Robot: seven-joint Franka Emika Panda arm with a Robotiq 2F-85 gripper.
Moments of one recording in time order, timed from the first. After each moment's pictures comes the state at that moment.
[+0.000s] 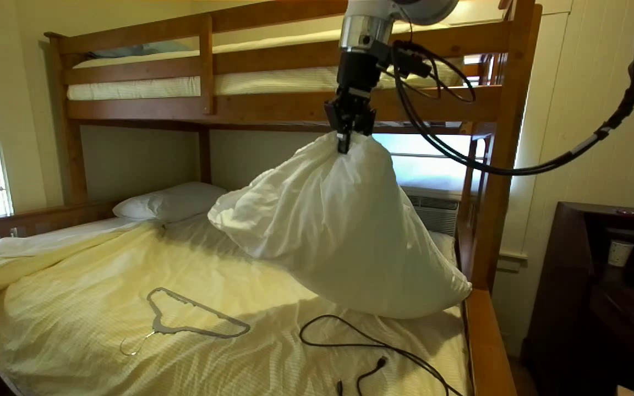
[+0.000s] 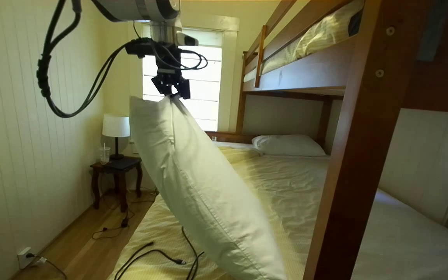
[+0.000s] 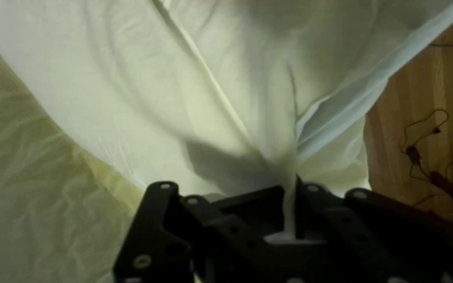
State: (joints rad) arm 0.17 -0.07 0.09 -1.68 -0.06 1.80 0.30
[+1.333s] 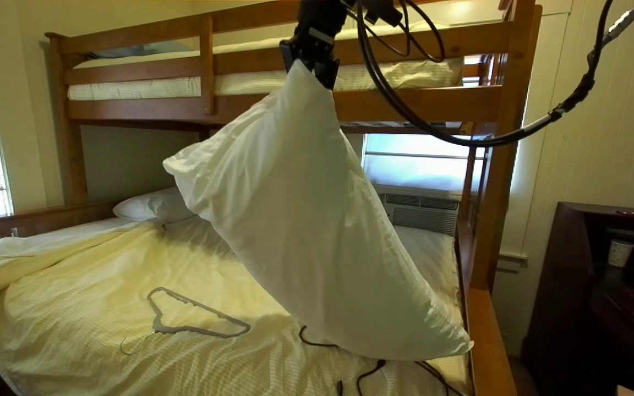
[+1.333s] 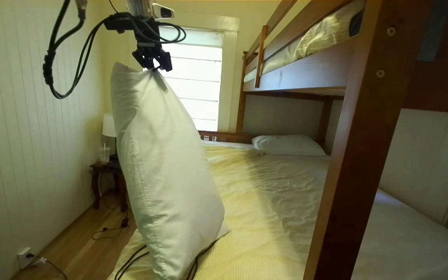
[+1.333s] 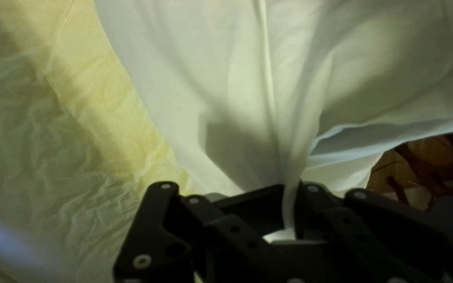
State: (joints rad) arm 0.23 0.07 0.21 -1.35 -0.16 1.73 0.37
